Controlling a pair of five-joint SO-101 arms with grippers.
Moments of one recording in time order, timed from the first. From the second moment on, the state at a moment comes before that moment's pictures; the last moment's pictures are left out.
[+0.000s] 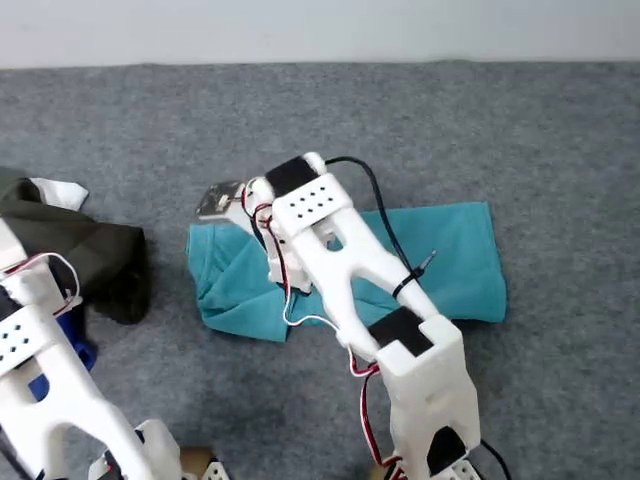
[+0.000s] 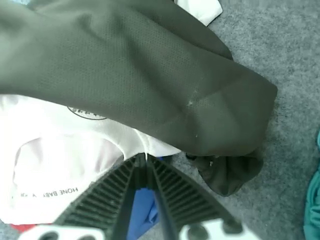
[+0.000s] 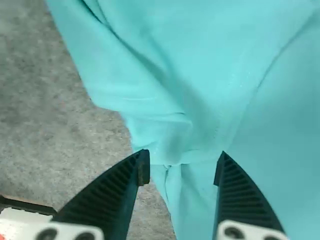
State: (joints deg) left arm -42.3 -32.2 38.7 64.7 -5.6; right arm -36.8 28.2 -25.7 100.2 36.6
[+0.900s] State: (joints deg) left arm -42.3 -32.2 38.7 64.2 -5.6; right arm -52.2 19.9 -1.1 80.0 42.6
